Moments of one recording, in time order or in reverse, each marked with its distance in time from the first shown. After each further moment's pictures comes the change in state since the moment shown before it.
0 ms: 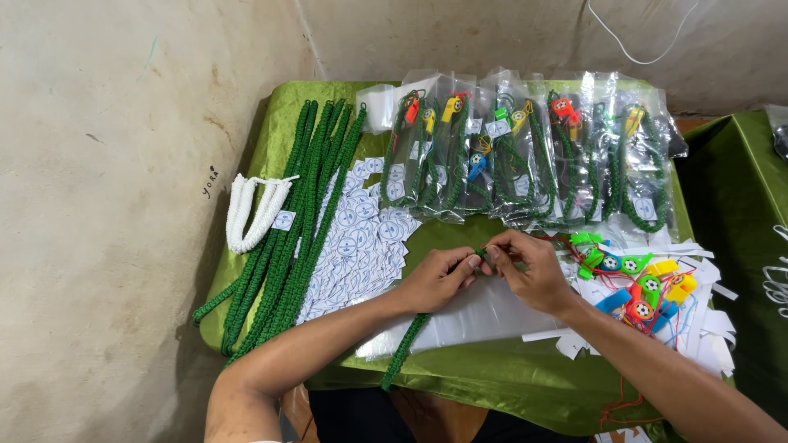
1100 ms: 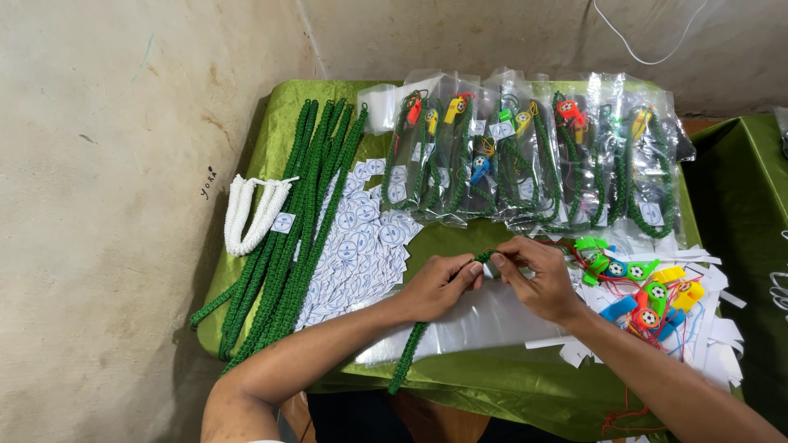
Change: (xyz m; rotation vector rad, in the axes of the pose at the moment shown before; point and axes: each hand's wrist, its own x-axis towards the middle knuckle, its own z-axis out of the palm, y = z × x) left_hand -0.001 -0.022 -0.001 0.044 -0.015 0.053; right_hand 0.000 0.002 -0.004 -0.002 0.041 -0.095
